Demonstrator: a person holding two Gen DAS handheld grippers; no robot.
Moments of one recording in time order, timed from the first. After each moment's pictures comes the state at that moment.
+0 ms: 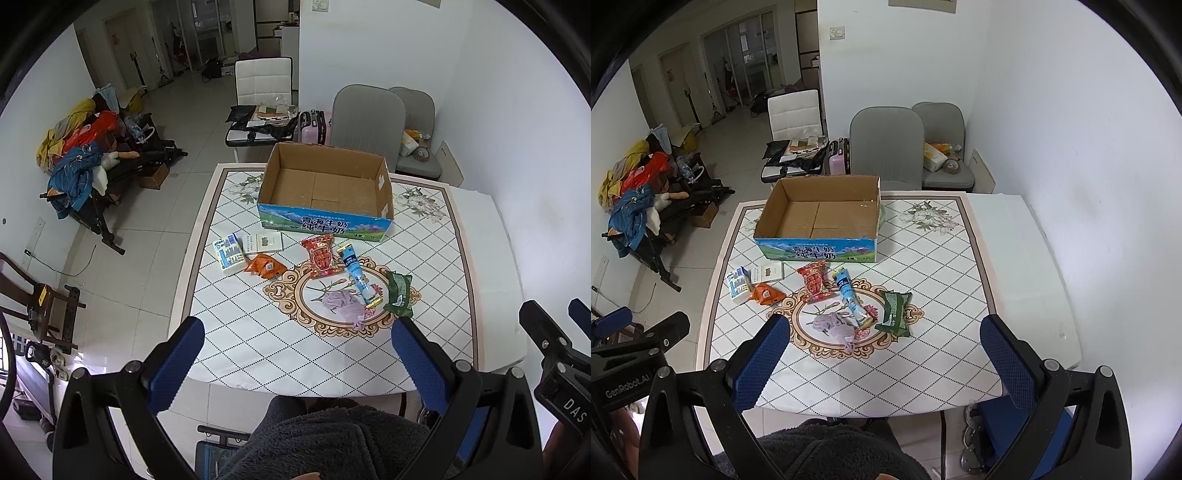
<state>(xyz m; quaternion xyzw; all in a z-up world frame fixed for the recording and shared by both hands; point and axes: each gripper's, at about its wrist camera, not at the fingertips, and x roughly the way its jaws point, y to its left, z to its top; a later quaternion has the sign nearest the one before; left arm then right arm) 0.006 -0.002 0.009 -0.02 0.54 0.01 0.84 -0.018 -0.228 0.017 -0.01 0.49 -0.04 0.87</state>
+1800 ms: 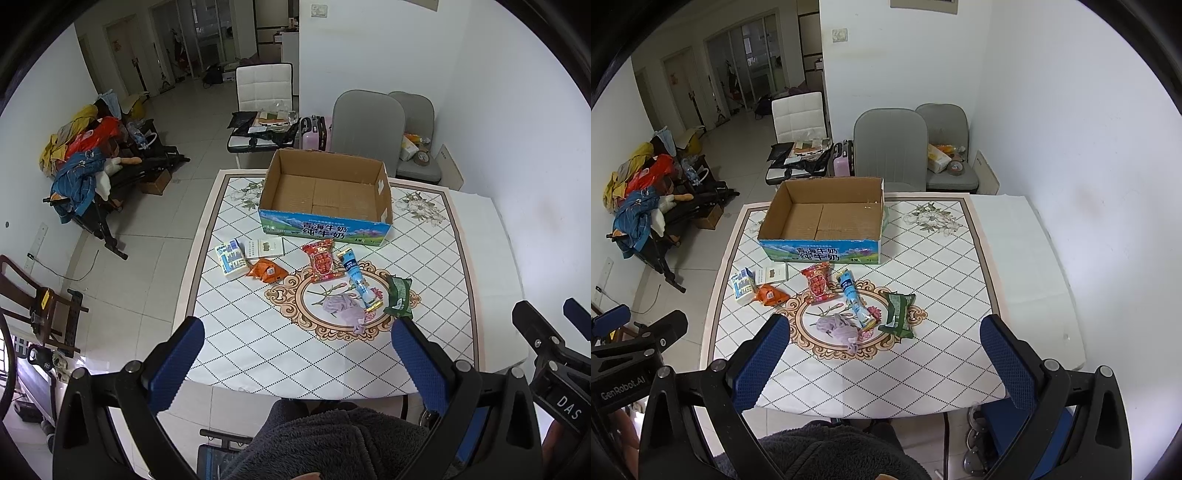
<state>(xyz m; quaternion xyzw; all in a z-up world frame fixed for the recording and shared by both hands) 0.005 -0.002 0.022 -0.02 0.52 0.02 0.85 -0.018 -0.229 0.018 0.00 0.49 -0.04 0.87</state>
